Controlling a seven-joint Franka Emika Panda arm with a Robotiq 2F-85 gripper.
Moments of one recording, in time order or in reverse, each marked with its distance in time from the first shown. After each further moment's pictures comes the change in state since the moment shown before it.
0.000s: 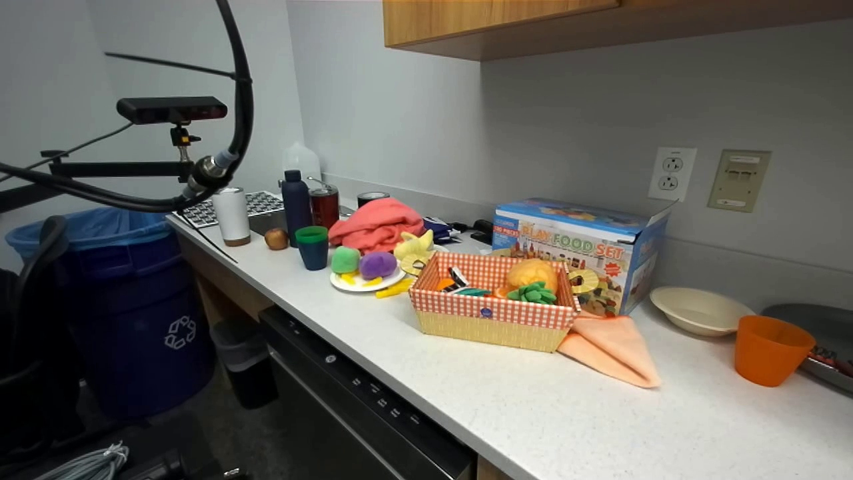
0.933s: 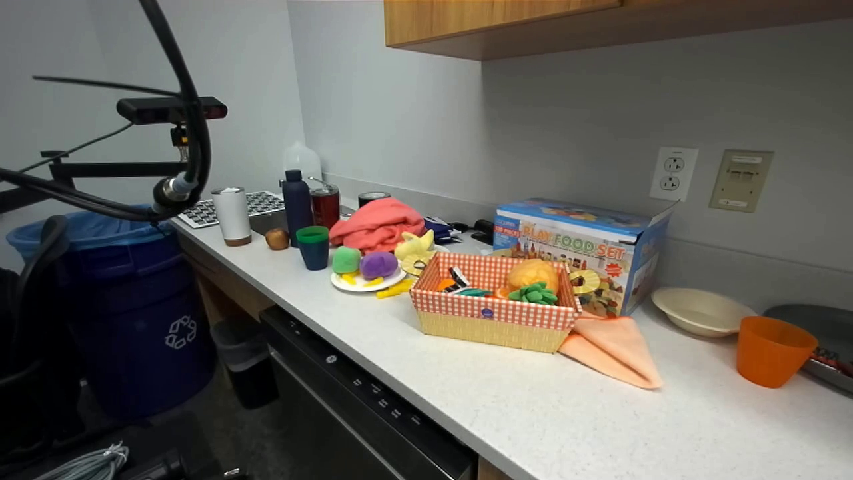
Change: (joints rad) arm -0.005 -0.115 -0.079 -0.127 -0.073 0.143 -0.283
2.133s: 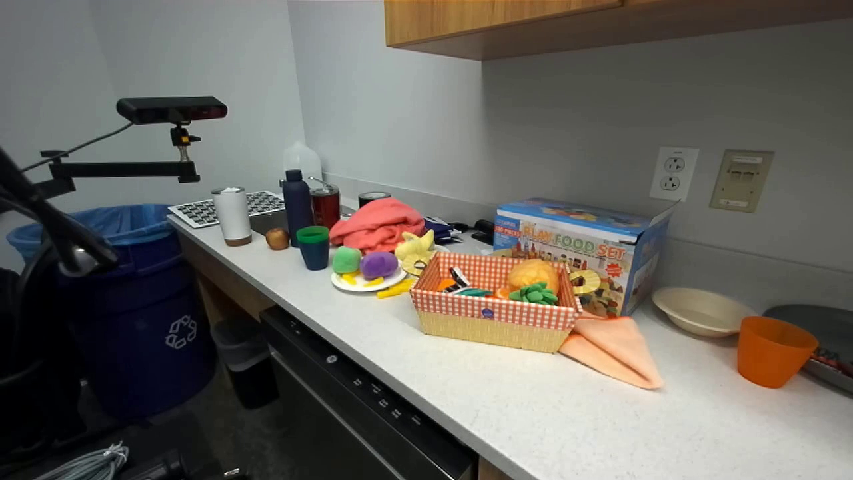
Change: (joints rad) arm -0.102 -0.188 -0.130 -0.222 -0.046 0.289 -0.064
